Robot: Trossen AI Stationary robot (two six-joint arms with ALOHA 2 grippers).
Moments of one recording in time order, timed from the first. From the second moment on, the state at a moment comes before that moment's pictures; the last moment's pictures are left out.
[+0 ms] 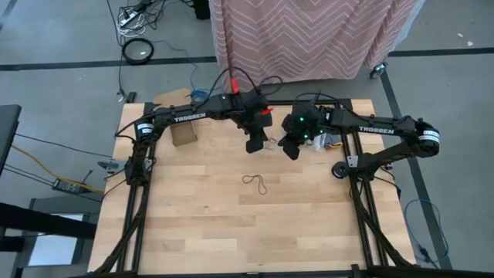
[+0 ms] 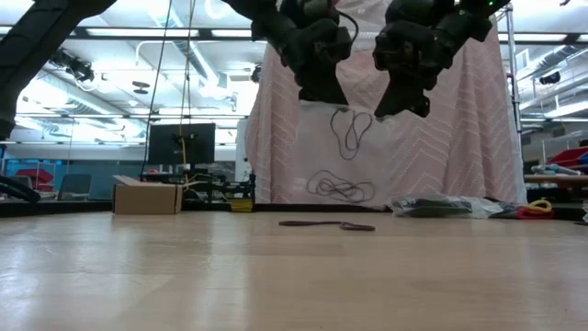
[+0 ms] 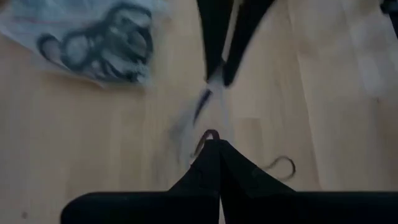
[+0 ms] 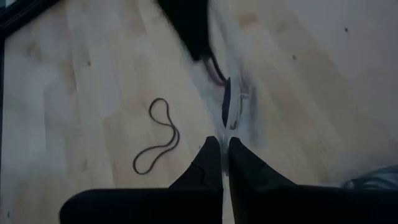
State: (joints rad) left arm 0.31 2.02 1.90 -0.83 0.33 0.17; right arm -0.34 1.27 0.96 -0.50 -0.22 0.23
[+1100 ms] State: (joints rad) left arm 0.33 1.98 1.94 -0.94 0.34 0.06; right arm -0.36 1.27 0.96 -0.51 -0.21 0.24
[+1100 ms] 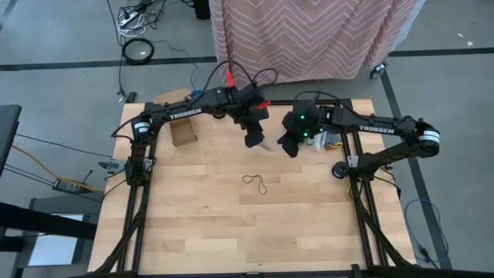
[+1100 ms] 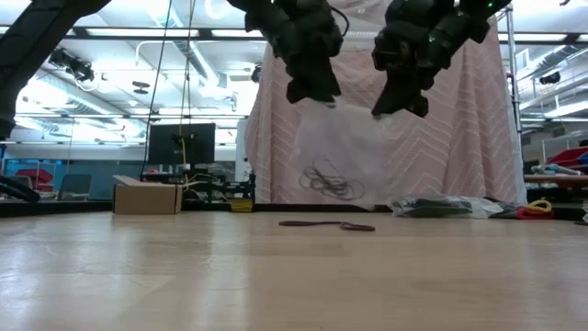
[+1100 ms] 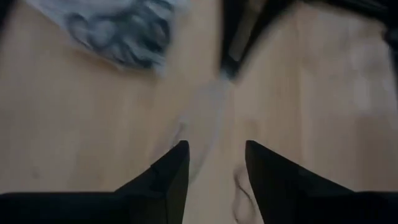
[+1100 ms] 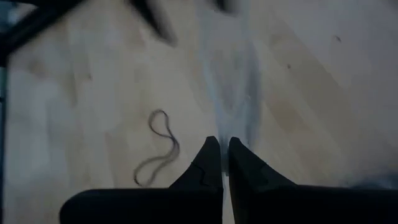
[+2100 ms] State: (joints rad) left arm 0.07 1.81 1.06 -0.23 0.09 -0.30; right arm -0.44 1.27 0.92 -0.48 -0.30 0.19
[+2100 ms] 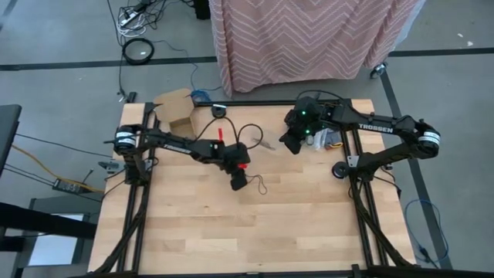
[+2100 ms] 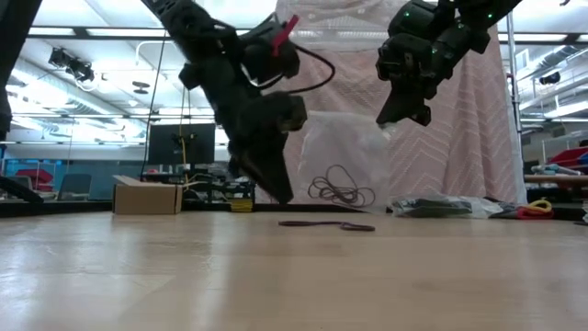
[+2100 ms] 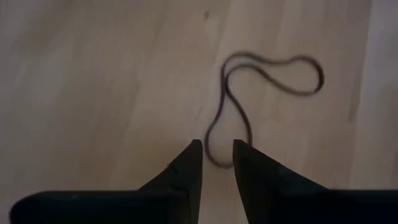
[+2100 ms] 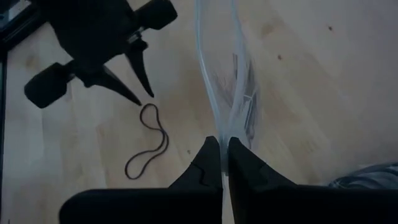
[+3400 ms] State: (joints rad) left arm 0.09 1.61 1.16 -0.35 -0.09 -0.37; right arm -0.46 1.27 0.92 -0.47 -0.31 0.21
